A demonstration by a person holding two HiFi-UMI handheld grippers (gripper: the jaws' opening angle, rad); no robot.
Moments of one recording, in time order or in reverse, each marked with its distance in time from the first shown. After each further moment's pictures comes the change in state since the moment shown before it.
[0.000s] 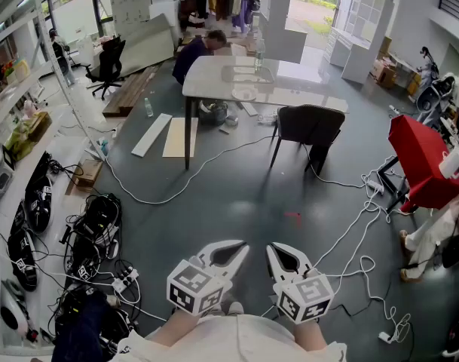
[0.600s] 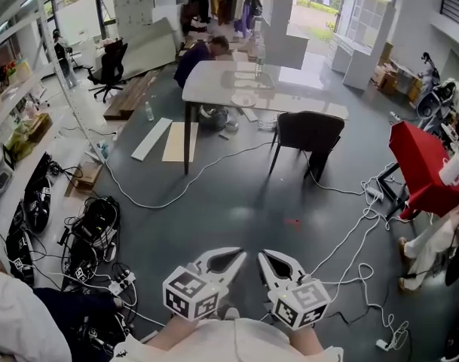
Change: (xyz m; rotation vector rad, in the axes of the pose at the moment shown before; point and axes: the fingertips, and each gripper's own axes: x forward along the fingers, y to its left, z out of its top) left arm 0.008 -0.002 -0.002 -0.059 -0.027 0.000; right arm 0.005 0.005 -0.001 0.053 -0.029 0.086
